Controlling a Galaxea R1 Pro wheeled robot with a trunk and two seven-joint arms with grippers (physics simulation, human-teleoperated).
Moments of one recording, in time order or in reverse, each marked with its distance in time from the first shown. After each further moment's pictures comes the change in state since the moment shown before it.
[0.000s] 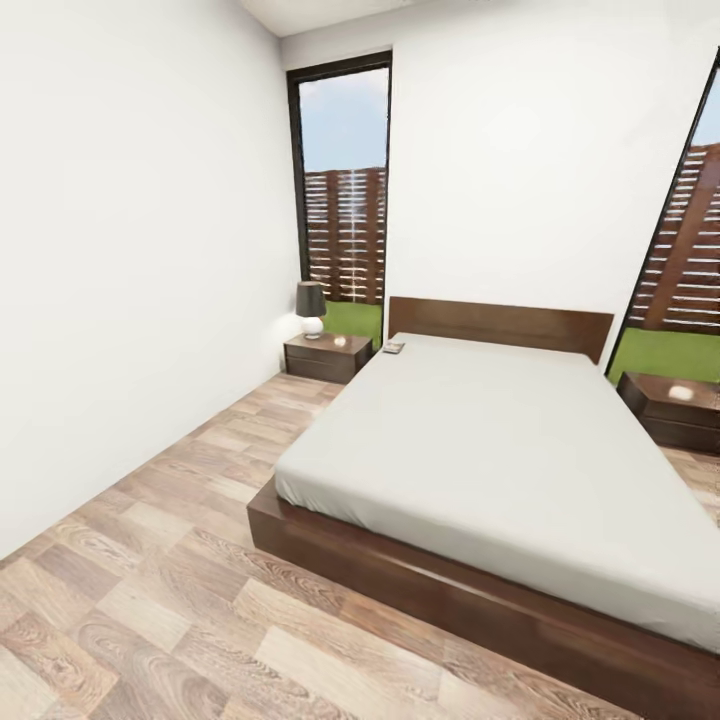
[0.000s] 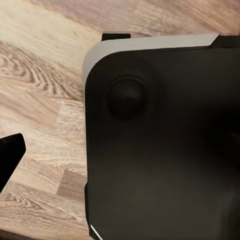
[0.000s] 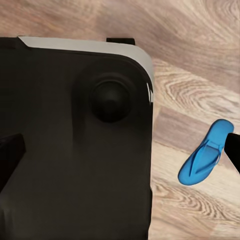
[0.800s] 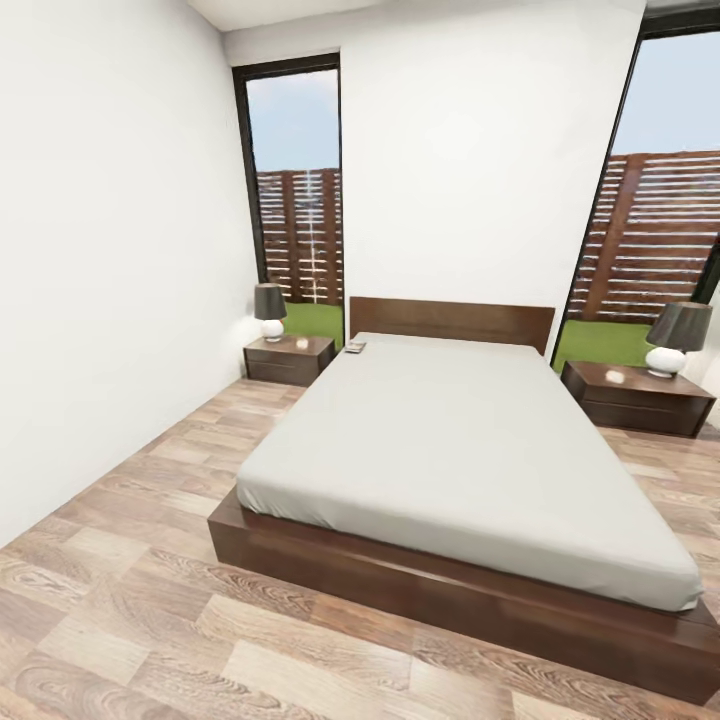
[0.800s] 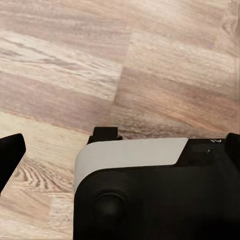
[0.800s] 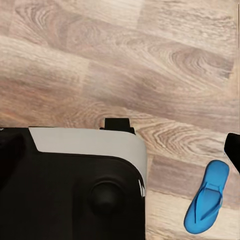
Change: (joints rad) left arm 0.000 -0.027 0.002 -0.243 0.006 -0.003 0.009; right arm -0.001 -0.010 -0.007 -0.197 -0.001 -0.009 0.009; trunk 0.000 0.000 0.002
